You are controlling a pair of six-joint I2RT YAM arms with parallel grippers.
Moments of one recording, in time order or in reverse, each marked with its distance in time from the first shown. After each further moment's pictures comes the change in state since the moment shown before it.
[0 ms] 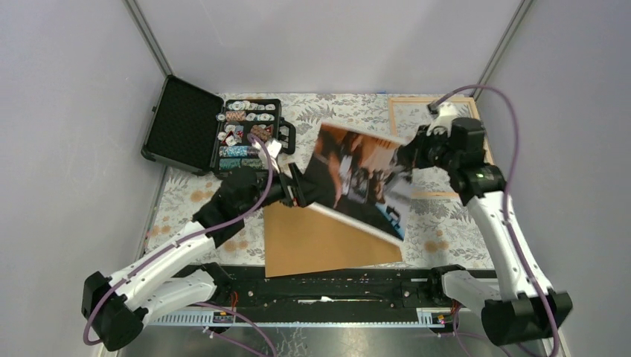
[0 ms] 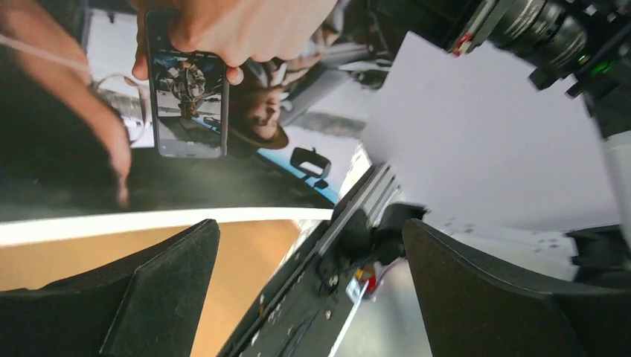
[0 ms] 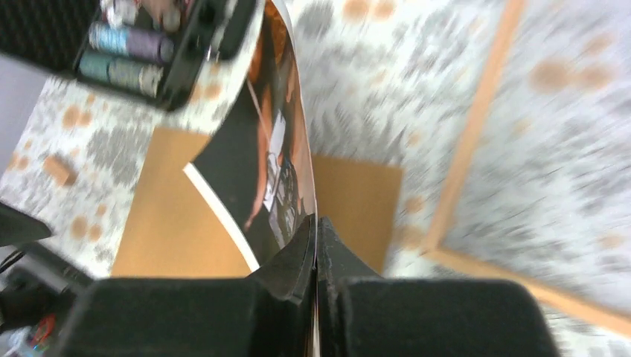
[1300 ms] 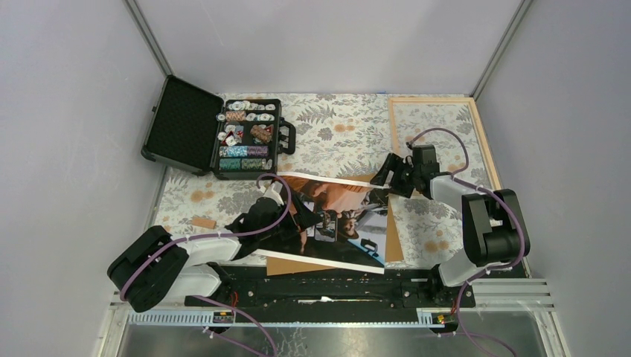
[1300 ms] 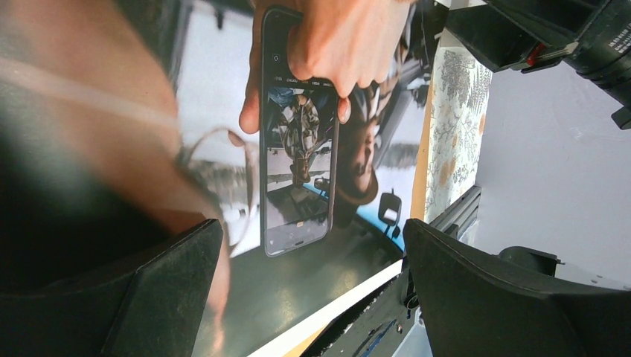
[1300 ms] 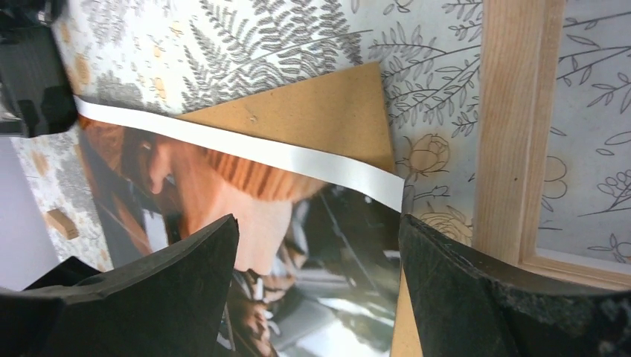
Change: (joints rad) left arm -0.003 0.339 -0.362 0.375 -0.148 -0.252; right arm 0.005 0.484 -0.285 0.456 0.027 0.349
